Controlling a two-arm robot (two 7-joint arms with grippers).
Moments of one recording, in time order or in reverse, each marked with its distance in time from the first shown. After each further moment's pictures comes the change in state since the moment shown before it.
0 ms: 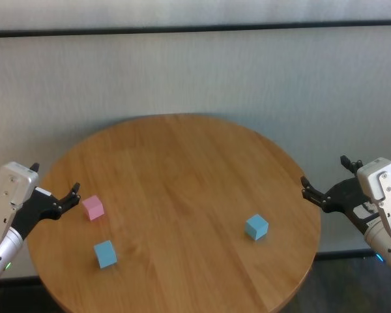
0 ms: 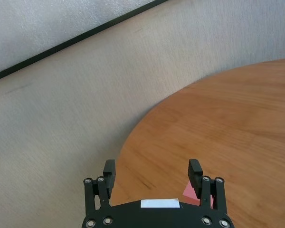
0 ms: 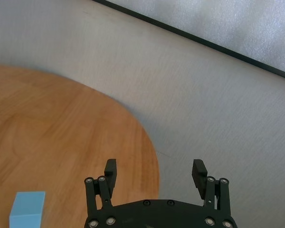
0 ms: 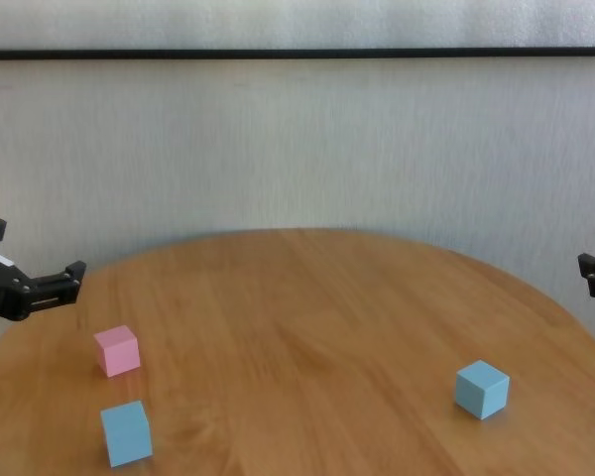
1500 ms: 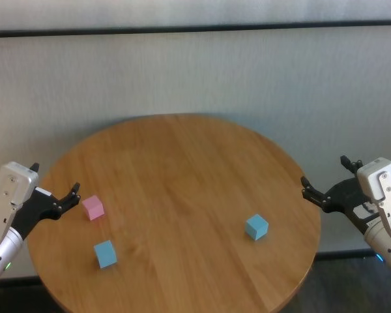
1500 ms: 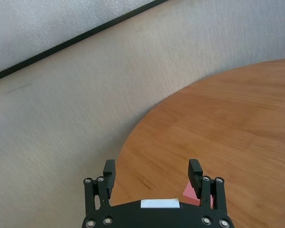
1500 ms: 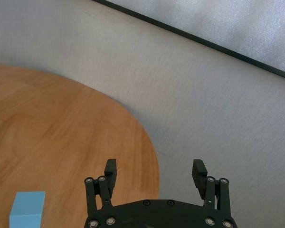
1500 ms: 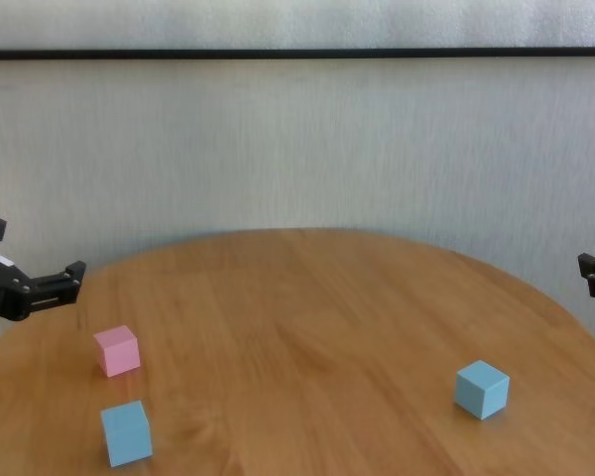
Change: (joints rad) left arm 0.003 0.012 -0.002 -0.006 -0.012 -0.001 -0.041; right arm 0.000 0.000 0.000 0.000 0.000 0.000 0.000
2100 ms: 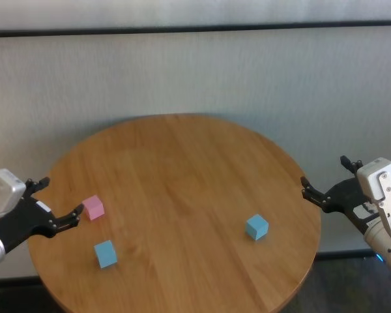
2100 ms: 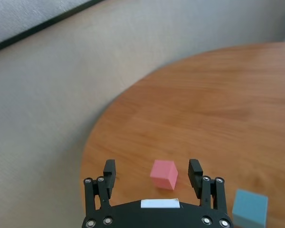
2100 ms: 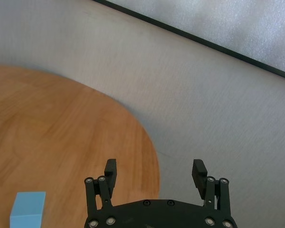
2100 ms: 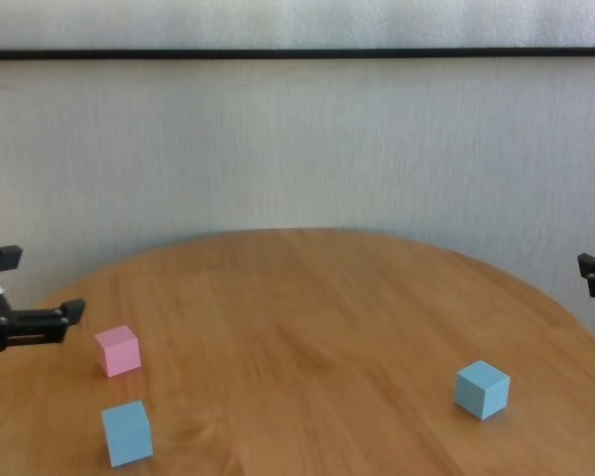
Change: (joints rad) left arm -0.001 0.087 -0.008 0.004 -0.072 -0.016 -0.256; right arm 0.000 0.000 0.000 0.000 0.000 0.000 0.000
